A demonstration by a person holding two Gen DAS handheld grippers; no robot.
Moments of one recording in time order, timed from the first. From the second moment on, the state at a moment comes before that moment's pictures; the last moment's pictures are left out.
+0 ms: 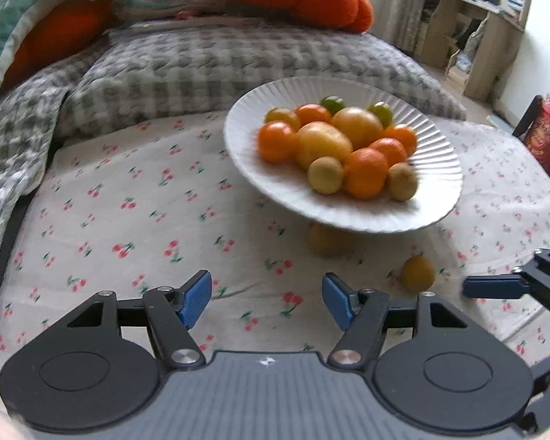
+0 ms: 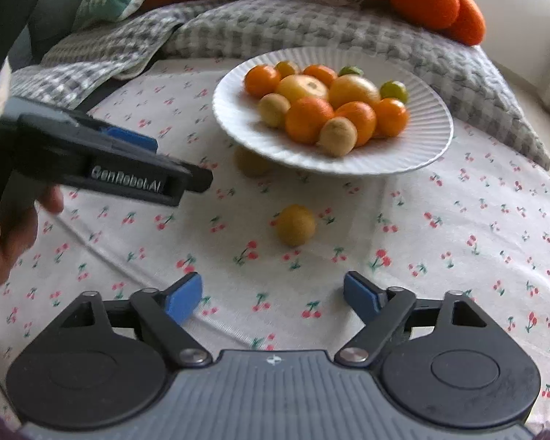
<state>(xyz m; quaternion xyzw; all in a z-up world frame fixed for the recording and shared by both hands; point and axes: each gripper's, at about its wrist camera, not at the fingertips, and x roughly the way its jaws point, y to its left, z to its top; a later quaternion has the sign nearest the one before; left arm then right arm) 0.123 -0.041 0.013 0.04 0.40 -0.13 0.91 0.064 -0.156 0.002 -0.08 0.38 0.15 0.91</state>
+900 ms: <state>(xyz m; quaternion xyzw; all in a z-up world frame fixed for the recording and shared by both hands) 0.152 -0.061 0.002 0.04 0.38 -0.16 0.91 0.082 -0.147 0.002 -0.10 0.32 0.14 0.93</state>
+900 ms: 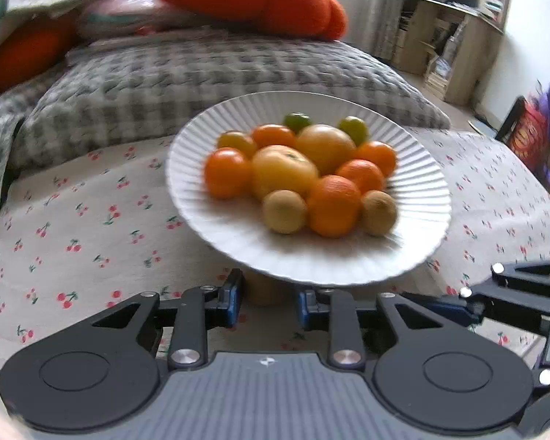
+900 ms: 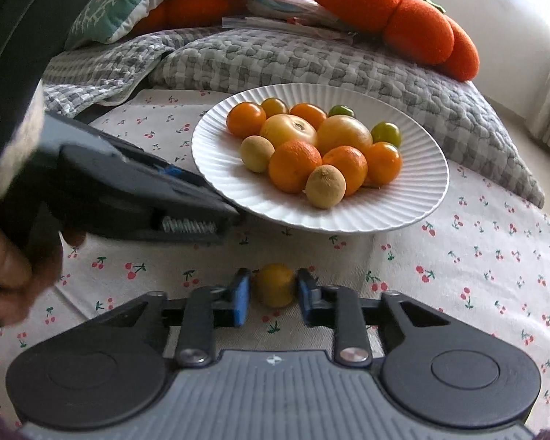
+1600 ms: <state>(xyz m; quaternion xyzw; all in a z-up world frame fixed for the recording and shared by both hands) 0.133 -0.030 0.027 -0.02 0.39 -0.15 0.91 0.063 -0.144 0.021 -0.10 0.33 0.18 0.92</state>
